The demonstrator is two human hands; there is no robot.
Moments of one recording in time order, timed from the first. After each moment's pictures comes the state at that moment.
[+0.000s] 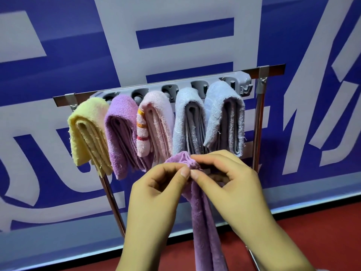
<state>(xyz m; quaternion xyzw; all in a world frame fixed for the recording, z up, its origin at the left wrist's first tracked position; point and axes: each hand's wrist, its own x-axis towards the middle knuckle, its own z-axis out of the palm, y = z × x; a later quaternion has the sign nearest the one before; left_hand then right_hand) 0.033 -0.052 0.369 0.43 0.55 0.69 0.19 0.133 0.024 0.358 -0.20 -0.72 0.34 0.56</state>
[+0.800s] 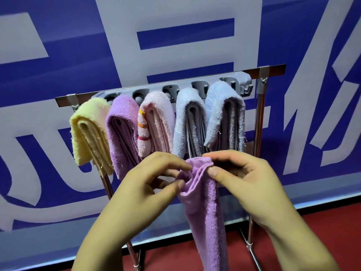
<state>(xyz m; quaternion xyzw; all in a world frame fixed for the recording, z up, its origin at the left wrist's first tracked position) -0.007 -0.062 0.391 0.68 0.56 0.47 0.09 0.157 0.034 0.369 -0.17 -0.68 0.53 0.49</state>
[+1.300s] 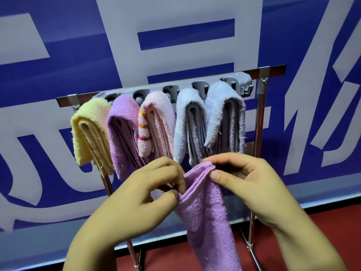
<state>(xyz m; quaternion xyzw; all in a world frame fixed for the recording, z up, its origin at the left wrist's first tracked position) -0.012 -0.069 0.400 0.75 0.56 0.35 0.09 0.164 0.037 0.373 -0.14 -0.68 0.56 0.44</state>
